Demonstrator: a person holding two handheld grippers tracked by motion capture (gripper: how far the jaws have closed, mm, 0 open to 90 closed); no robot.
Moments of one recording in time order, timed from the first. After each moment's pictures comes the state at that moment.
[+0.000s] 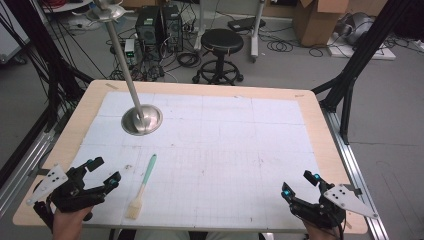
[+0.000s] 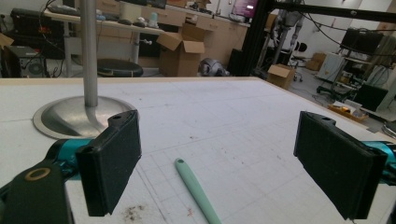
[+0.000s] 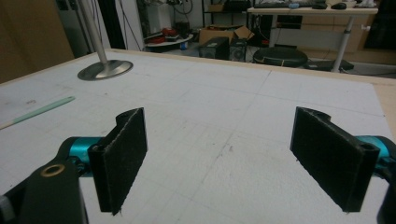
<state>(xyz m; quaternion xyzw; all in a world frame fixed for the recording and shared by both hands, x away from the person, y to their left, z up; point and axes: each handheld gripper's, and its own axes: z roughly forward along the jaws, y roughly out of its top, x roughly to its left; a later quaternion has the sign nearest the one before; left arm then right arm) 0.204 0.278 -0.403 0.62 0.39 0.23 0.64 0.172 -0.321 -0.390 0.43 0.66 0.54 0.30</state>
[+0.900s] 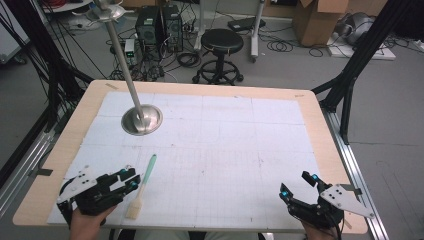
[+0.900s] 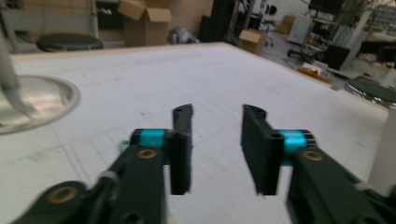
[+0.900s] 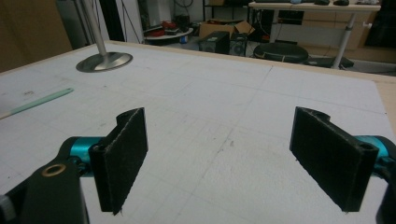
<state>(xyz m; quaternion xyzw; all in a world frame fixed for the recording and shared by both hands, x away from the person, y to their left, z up) 0.207 0.231 -0.414 0.70 0.34 0.16 0.60 0.172 -0.317 -0.391 0.43 0.67 0.53 0.30</state>
